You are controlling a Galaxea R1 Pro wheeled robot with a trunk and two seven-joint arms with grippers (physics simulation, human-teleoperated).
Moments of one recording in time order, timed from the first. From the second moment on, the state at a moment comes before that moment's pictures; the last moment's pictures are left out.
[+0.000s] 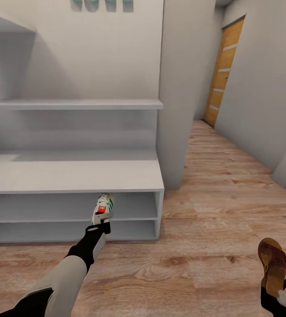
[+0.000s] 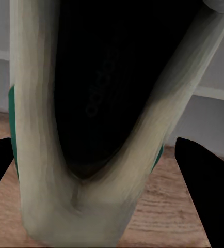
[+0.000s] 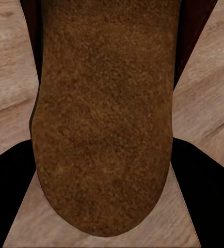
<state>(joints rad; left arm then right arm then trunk) -0.79 -0.16 0.25 -0.42 -0.13 0.19 0.25 -0.38 -0.30 -0.38 -0.25 -0.14 -0.38 -0.06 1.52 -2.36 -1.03</state>
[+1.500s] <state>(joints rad) -0.79 -0.16 0.25 -0.42 -0.13 0.19 0.24 -0.38 -0.30 -0.38 -0.25 -0.14 -0.38 -0.06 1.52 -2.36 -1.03</state>
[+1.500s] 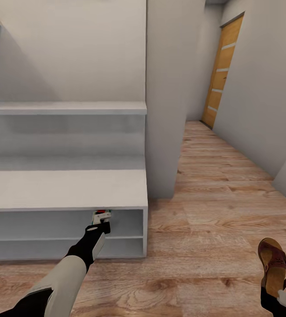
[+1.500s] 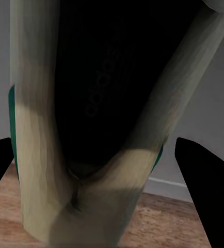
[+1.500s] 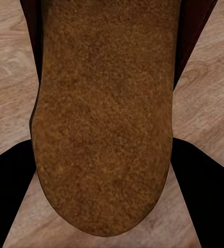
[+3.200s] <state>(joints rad) -0.79 -0.15 0.25 -0.43 -0.13 0.19 0.24 -0.38 -0.30 -0.38 -0.25 -0.14 -0.38 -0.06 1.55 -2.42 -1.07</state>
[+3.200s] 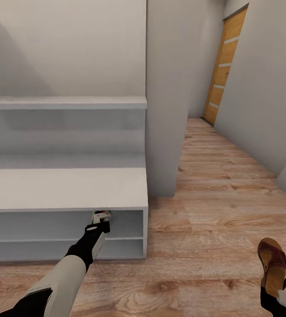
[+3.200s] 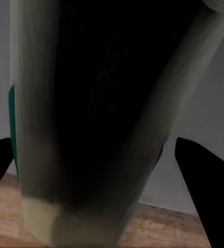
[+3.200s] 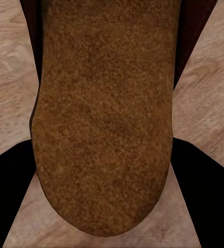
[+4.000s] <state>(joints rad) -0.79 -0.15 0.25 -0.43 -0.13 0.19 0.24 -0.38 -0.30 -0.37 -0.25 -0.14 -0.38 -0.06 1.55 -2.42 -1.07</state>
